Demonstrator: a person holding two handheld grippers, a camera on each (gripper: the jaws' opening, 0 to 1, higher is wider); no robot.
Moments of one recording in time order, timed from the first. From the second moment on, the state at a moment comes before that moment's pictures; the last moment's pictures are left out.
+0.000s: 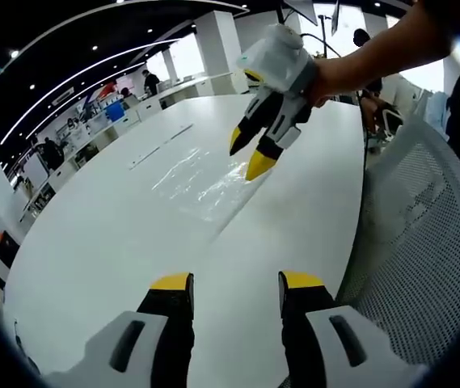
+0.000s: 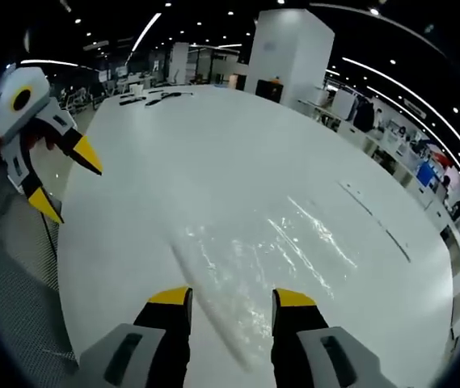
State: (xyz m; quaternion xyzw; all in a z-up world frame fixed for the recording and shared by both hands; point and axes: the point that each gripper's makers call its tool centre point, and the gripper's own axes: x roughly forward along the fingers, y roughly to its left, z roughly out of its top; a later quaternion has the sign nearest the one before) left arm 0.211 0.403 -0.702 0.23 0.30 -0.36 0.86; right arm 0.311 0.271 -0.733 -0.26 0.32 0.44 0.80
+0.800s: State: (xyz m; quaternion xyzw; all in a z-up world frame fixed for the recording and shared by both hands) left arm 0.210 0.406 -0.705 0.22 0.30 -0.36 0.86; right arm 0.295 0.268 -0.719 -0.20 0.30 0.43 0.83
